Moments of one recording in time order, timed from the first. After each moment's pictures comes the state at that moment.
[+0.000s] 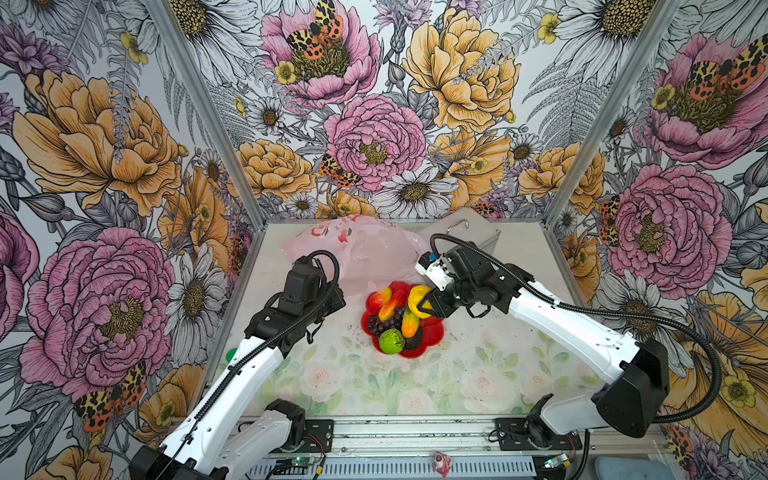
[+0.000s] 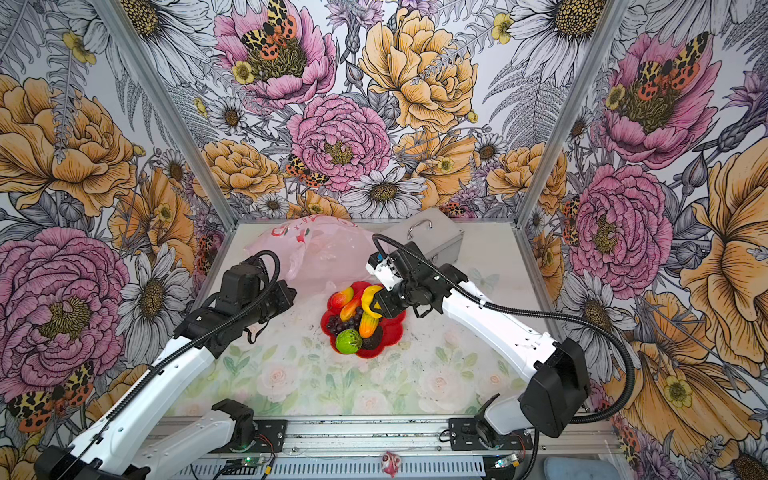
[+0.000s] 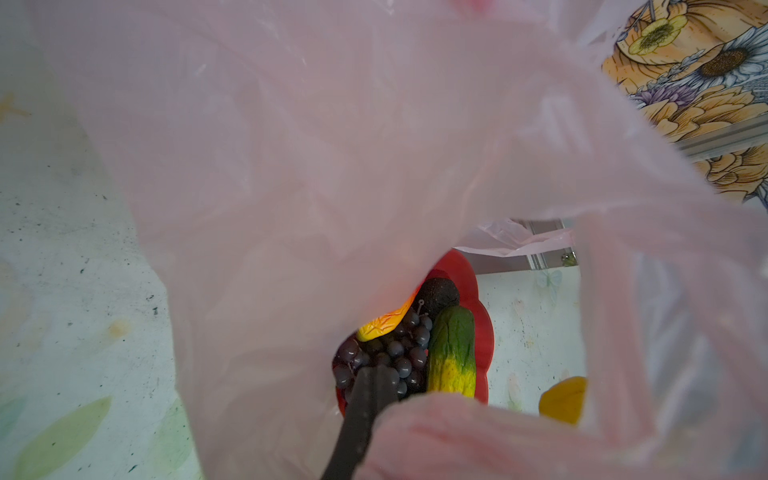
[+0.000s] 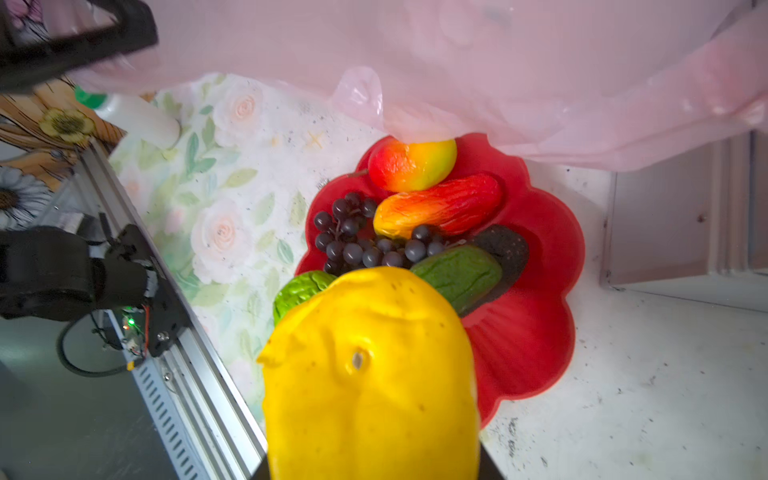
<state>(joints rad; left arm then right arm) -0.36 0.95 0.89 -0.65 0.03 -0.77 0.66 1.43 1.31 -0.80 -0.35 0.09</state>
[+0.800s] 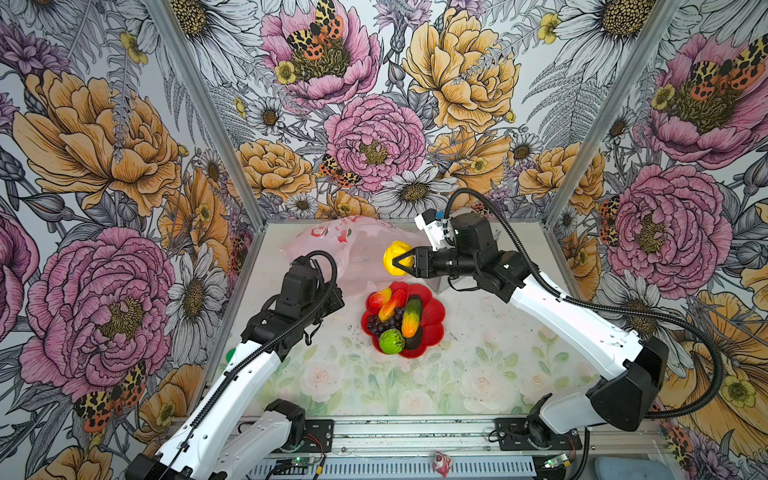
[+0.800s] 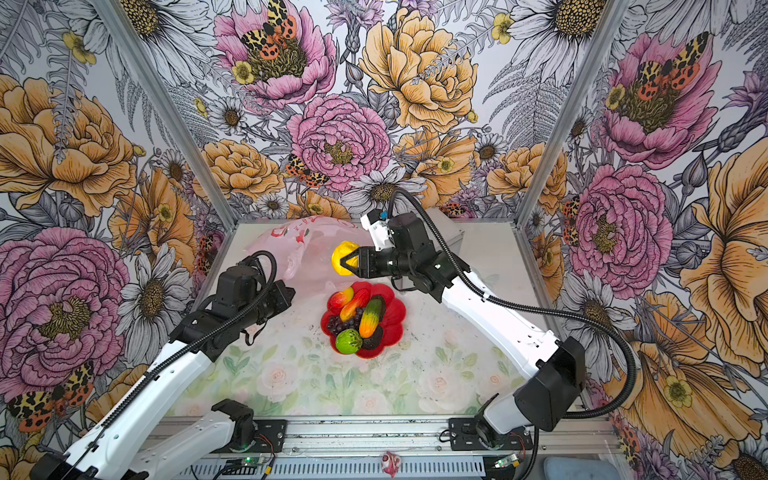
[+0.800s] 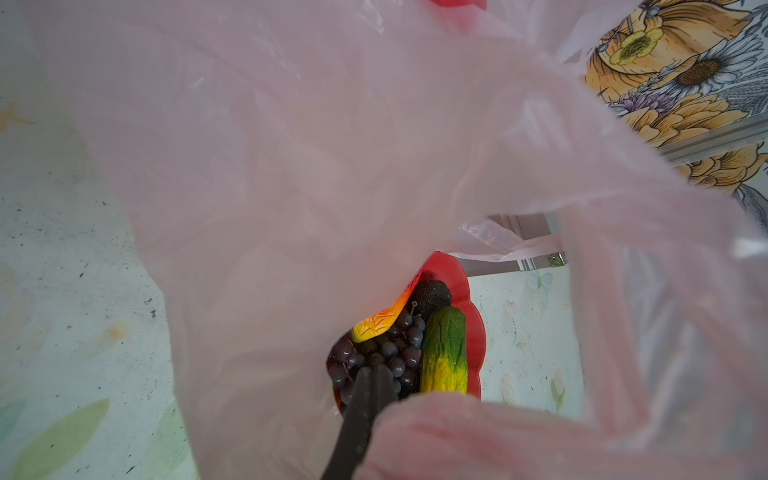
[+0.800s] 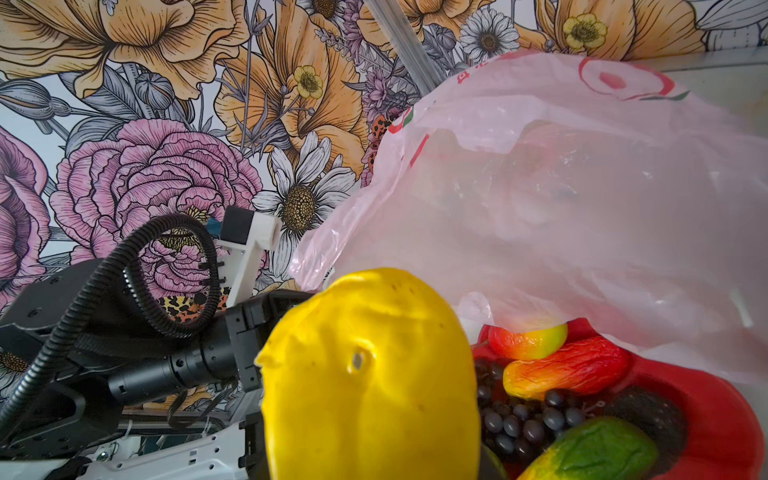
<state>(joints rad) -0.36 0.93 0.89 -0.65 0.03 -0.77 0.66 1.49 1.49 -0.47 -0.47 0.57</state>
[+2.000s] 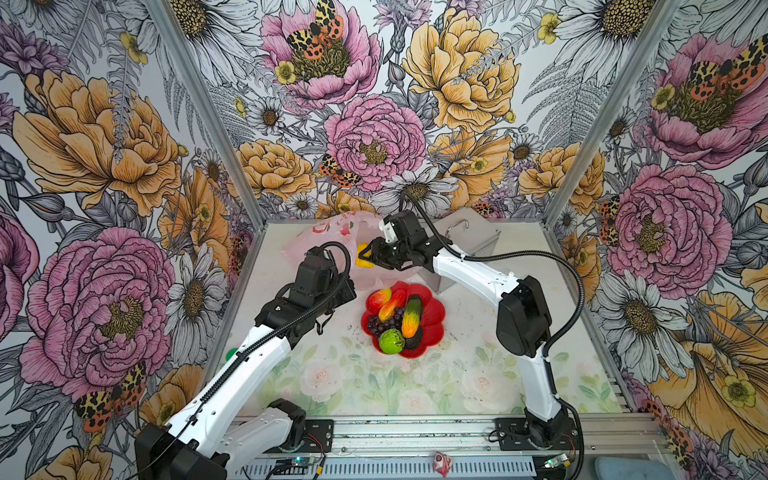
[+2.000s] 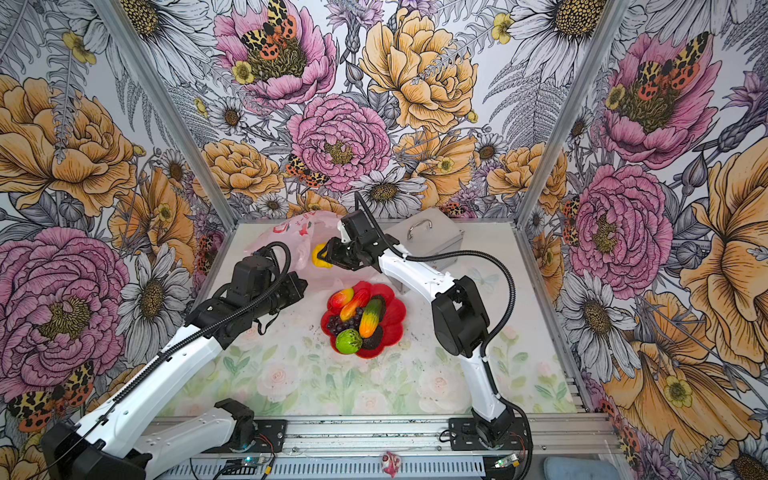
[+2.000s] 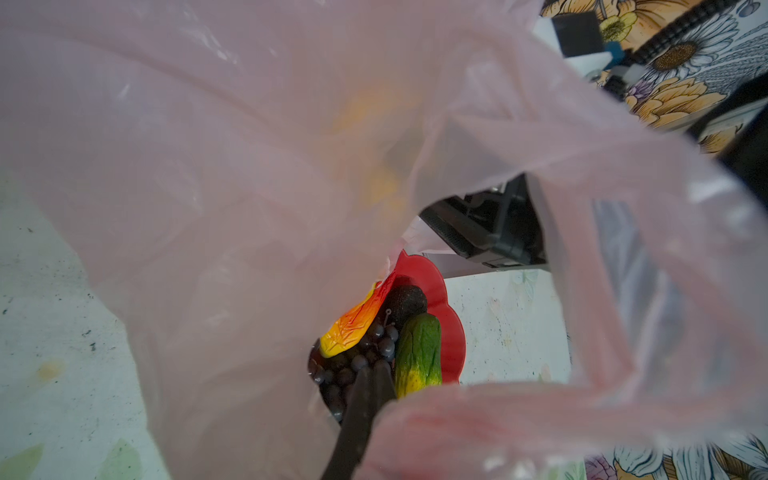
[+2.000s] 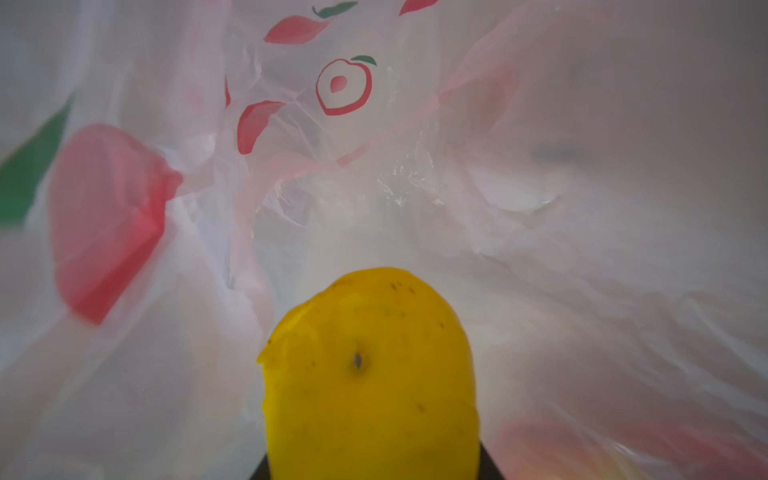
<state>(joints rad) -0.45 1.04 0.96 -0.59 0.00 -0.78 0.67 2.17 1.95 -0.45 -0.42 0.84</state>
